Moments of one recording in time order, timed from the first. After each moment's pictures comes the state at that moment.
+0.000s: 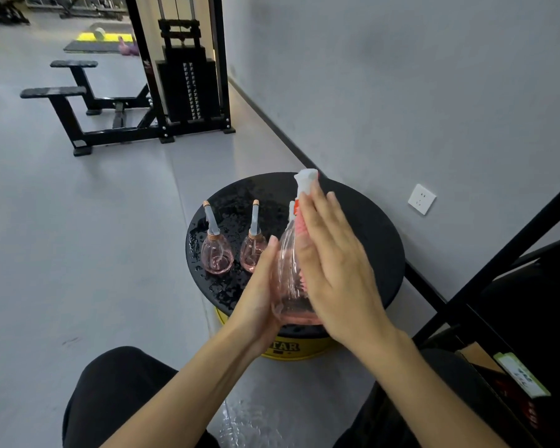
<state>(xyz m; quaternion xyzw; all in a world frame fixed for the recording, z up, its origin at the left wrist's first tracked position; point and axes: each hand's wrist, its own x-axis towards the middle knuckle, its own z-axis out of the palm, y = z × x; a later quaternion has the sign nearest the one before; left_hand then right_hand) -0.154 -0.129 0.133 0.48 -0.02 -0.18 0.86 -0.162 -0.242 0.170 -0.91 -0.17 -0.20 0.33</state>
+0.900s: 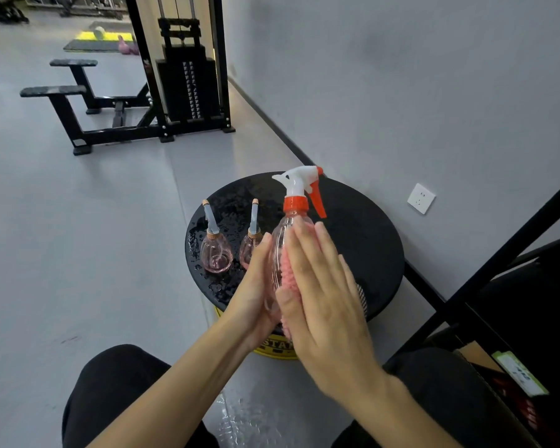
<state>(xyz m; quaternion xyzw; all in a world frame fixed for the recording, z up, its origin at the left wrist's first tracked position) -0.146 -0.125 0.127 0.47 0.01 -0.18 0.86 -0.198 -0.231 0.144 -0.92 -0.19 -0.23 0.26</state>
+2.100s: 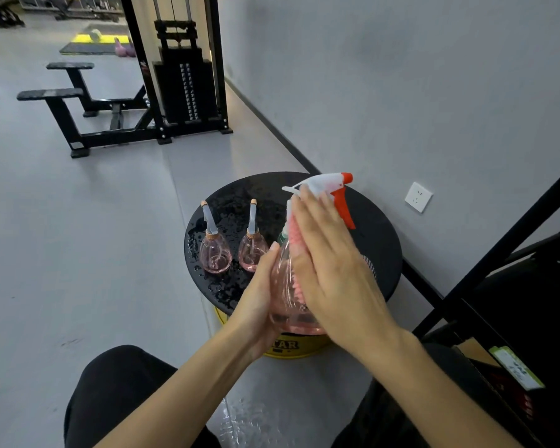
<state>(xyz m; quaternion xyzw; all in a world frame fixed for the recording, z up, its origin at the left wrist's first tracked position) -0.157 -0.132 0.130 0.48 0.05 -0.20 0.85 -0.172 -0.243 0.172 -0.92 -0.18 -0.20 0.27</state>
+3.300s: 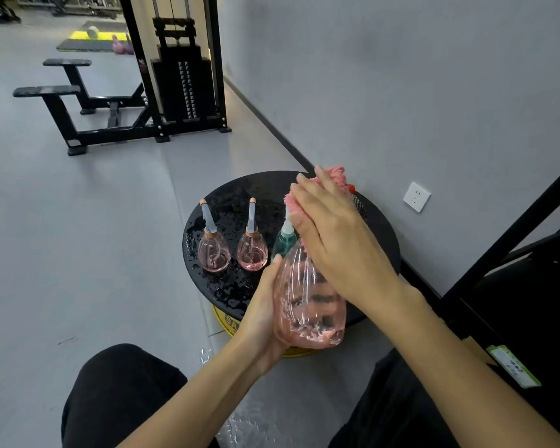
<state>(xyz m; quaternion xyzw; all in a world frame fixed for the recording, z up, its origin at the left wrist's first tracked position) -0.167 -0.140 0.119 0.44 0.06 -0.21 0.87 -0.141 -0.253 0.195 -0.94 -0.20 -0.20 0.20</state>
